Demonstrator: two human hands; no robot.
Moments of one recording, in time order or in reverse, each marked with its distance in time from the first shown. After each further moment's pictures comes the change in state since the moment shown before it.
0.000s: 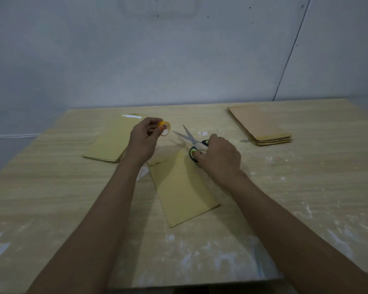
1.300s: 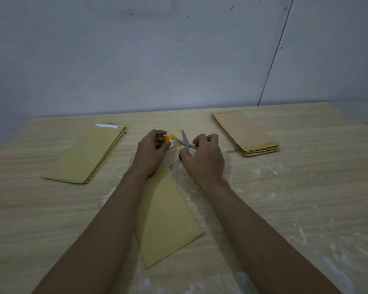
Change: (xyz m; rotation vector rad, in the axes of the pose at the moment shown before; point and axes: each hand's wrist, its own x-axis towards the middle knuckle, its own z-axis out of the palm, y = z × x) left_hand 0.025 -0.014 0.079 0.028 -0.124 -0.106; right_hand 0.051 0.022 0.035 0.232 0.270 0.006
